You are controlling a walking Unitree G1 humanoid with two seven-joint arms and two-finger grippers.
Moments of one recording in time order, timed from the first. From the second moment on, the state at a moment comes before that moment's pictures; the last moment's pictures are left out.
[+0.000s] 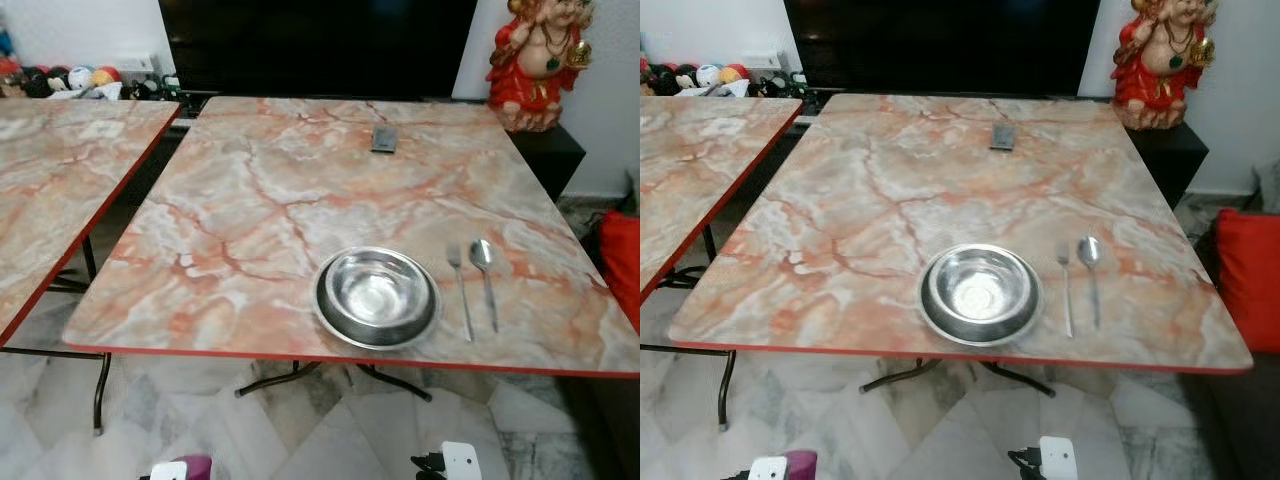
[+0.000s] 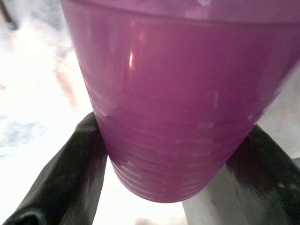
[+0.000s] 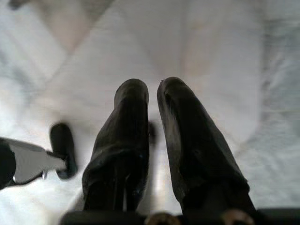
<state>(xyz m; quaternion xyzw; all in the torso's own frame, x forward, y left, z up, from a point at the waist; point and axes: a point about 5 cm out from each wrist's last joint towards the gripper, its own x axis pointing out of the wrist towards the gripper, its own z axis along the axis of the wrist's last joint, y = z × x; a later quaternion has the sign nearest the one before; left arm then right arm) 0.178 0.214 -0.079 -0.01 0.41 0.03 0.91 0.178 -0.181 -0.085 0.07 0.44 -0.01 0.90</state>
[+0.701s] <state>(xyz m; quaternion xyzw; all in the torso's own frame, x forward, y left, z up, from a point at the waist) 0.185 0.239 -0.035 0.06 0.22 -0.01 0.97 0.184 -0.179 -0.083 0.07 0.43 0.00 0.90</state>
